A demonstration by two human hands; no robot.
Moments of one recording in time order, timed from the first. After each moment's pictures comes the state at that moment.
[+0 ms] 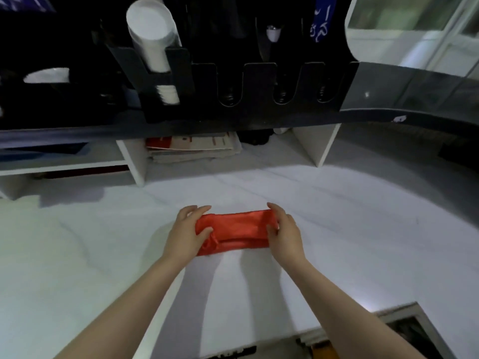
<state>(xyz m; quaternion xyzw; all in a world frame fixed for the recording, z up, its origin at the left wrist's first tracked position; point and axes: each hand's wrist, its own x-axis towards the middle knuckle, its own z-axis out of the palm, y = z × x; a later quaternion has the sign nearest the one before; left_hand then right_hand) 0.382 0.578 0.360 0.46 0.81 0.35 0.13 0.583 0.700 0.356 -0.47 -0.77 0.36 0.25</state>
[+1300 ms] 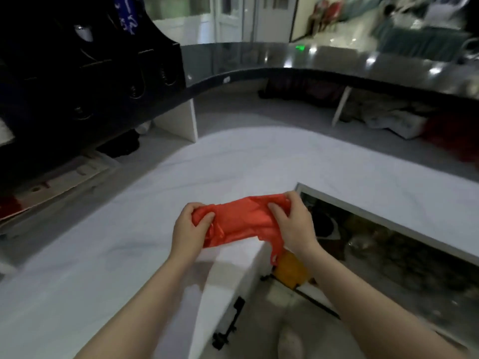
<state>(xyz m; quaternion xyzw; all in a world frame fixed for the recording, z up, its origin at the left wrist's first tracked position) 0.457 0.593 0.385 0.61 0.56 0.45 0.35 0.673 0.552 0.403 -0.66 -0.51 0.24 0.49</state>
